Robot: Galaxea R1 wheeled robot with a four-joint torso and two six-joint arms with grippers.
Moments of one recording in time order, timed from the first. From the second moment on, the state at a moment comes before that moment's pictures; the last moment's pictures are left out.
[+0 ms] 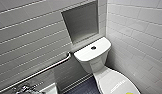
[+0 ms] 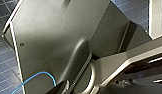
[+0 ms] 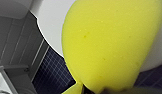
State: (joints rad) left arm 1.31 2.78 -2.07 0.58 0.18 -0.68; right arm -0.85 1.95 -0.94 1.64 0.77 -1.12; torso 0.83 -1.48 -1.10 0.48
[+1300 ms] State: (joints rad) left arm 1.31 2.76 -2.07 0.57 0.18 -0.68; right arm -0.58 2.59 -1.66 1.73 0.99 -1.10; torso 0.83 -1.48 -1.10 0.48
